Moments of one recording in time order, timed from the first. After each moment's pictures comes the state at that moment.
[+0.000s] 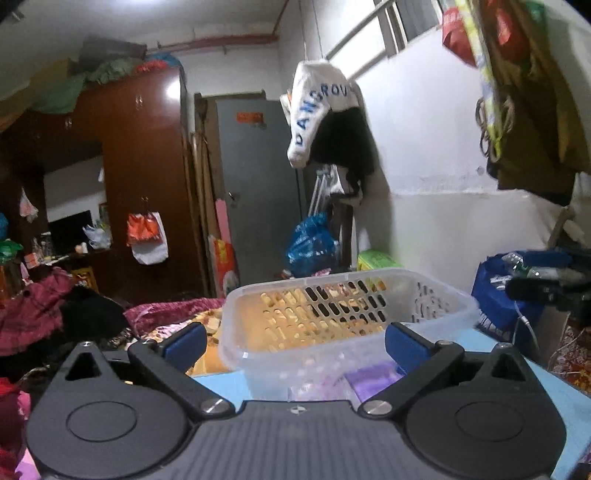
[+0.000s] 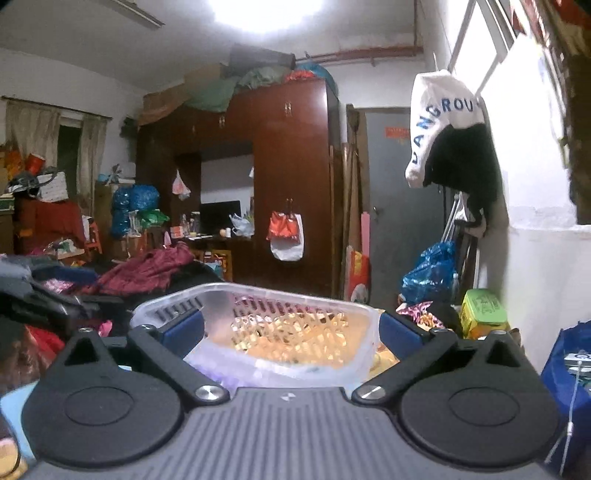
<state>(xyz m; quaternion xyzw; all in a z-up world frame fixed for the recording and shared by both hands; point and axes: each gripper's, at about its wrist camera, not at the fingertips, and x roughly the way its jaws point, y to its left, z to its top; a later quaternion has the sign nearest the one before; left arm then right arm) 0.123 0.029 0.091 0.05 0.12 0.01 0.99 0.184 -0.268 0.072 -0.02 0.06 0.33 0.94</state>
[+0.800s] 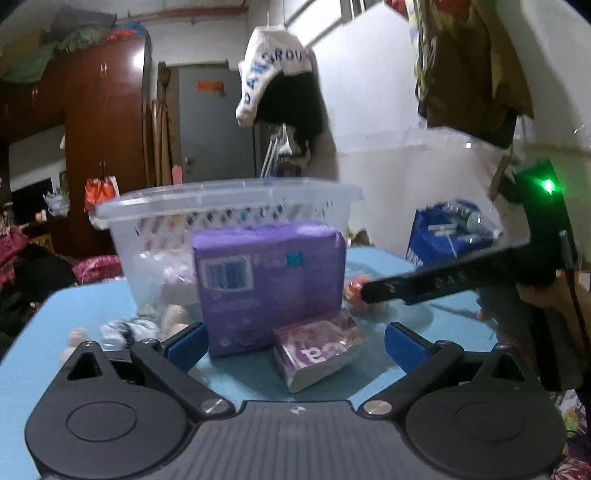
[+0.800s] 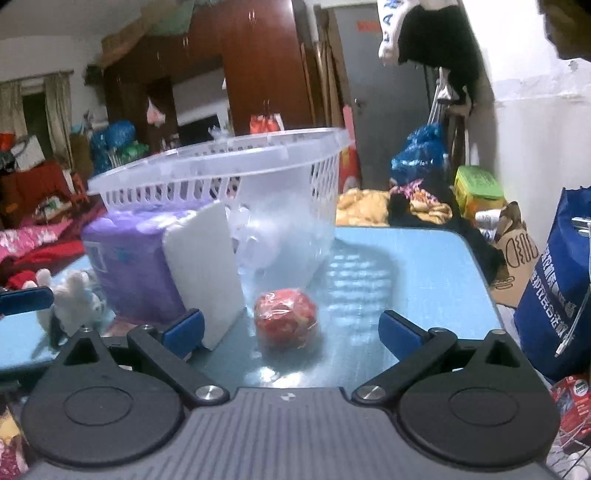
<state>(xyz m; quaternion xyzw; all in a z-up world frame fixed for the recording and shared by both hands) 0.107 -0.057 -0.022 0.03 0.18 -0.05 0.98 0.276 -0.264 -0.003 -0.01 0.25 0.31 0.92</state>
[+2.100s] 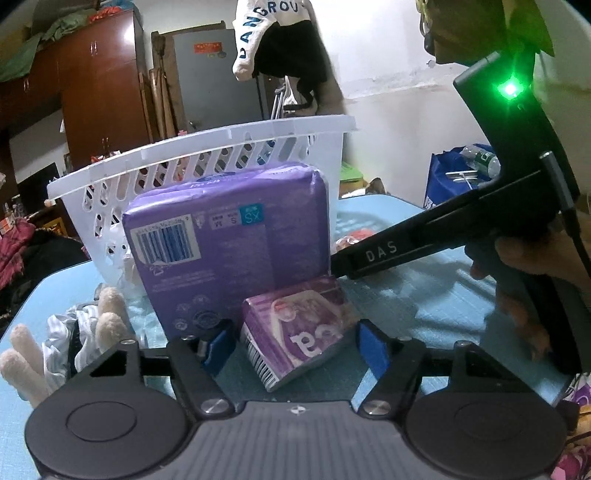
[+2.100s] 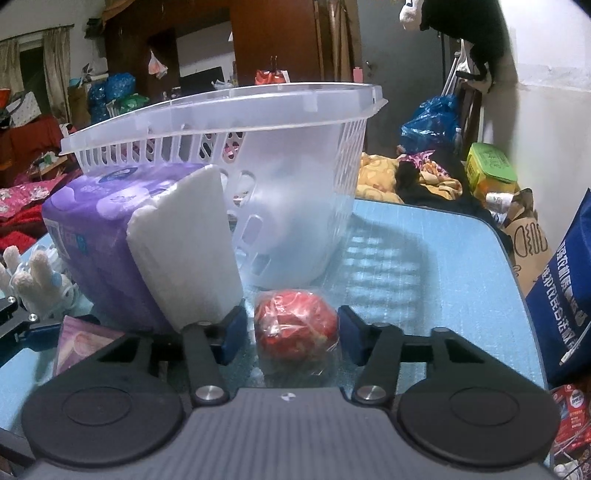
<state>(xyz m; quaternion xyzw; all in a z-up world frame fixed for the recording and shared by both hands) 0.135 -0.088 -0.039 0.08 0.25 -0.01 0.97 0.265 -0.247 -0.024 -0.06 0.30 0.31 0.90</state>
